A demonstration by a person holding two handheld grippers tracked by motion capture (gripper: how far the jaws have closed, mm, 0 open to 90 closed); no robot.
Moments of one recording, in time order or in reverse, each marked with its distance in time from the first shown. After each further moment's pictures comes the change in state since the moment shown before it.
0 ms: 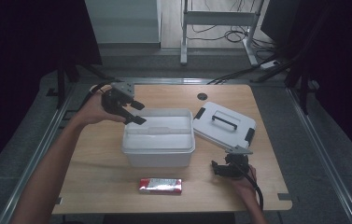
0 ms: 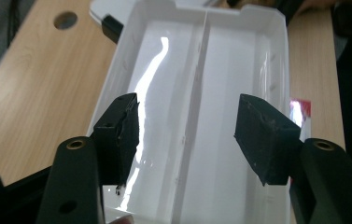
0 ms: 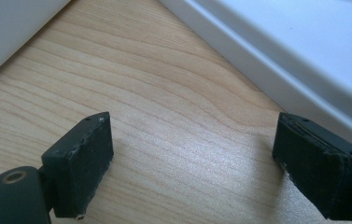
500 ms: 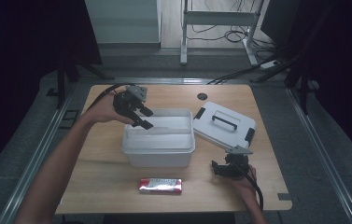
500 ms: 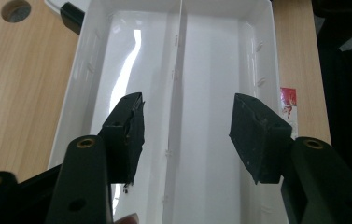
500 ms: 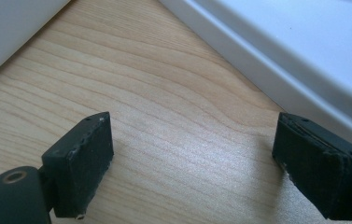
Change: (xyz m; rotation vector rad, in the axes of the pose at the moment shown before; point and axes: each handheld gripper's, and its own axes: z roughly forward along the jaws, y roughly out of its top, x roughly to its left) left arm 0.003 0.013 0.029 0.050 -0.110 0.037; right arm 0.000 0.000 0.000 -0.002 -0.002 0.001
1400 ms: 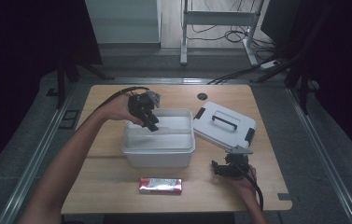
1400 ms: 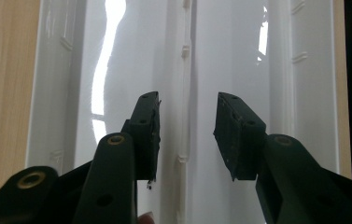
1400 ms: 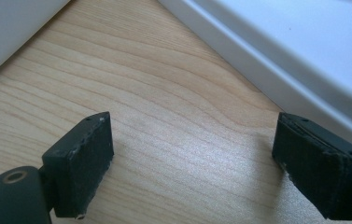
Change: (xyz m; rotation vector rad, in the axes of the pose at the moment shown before) left arm 0.020 0.013 0.041 0.188 -0.062 0.008; right arm 0.000 0.000 0.000 -0.001 -0.001 -0.001
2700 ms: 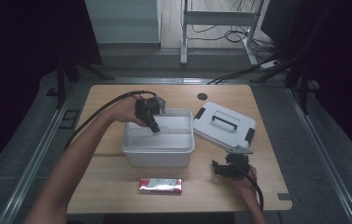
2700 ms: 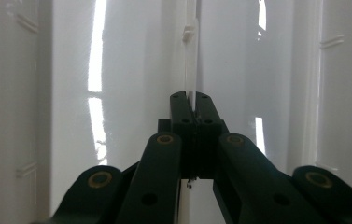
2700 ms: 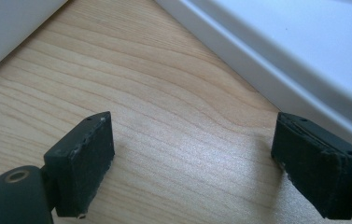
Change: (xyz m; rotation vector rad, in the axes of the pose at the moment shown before) left arm 0.007 0.009 0.024 0.121 -0.041 0.012; right arm -0.001 0.000 0.000 -0.001 -0.003 0.001
